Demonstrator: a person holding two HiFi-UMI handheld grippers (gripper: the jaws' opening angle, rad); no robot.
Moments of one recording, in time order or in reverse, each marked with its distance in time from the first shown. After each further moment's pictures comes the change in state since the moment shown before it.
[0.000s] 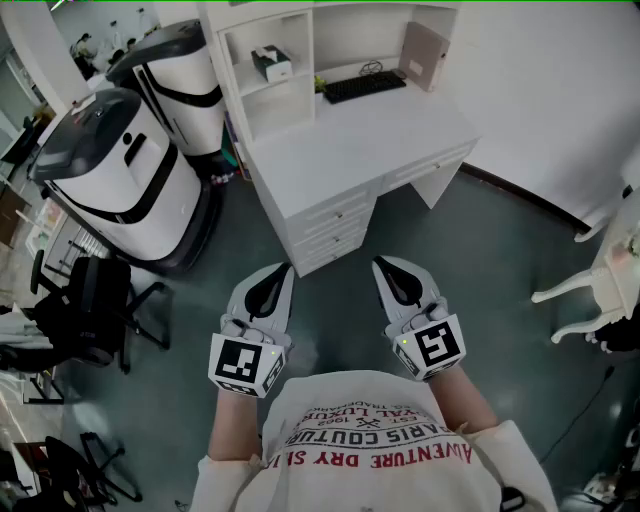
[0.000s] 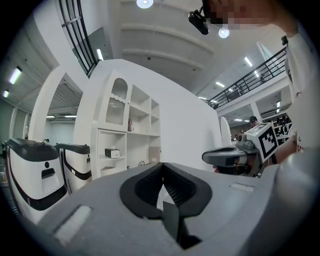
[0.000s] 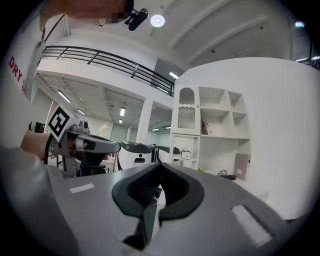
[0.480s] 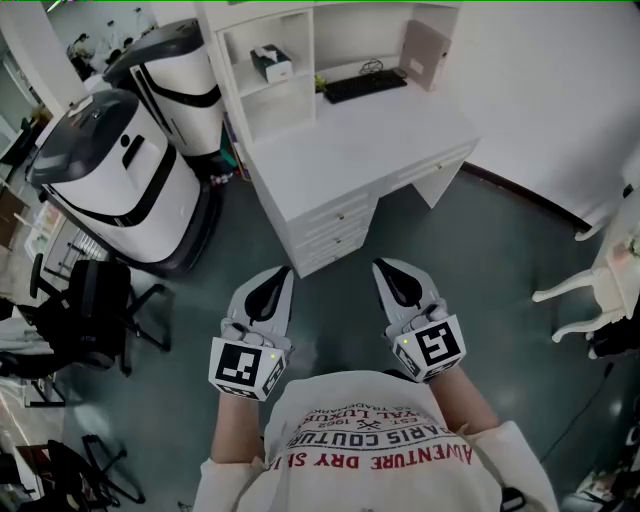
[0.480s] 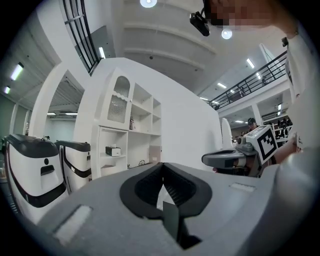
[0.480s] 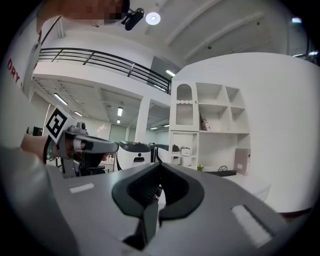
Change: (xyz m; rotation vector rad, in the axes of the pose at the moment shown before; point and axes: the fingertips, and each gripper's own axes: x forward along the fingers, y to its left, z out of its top) left arm 0.008 0.014 -0.006 -0.027 0.005 0.001; right arm 0.016 -0.006 -0.011 0.051 0.016 -0.010
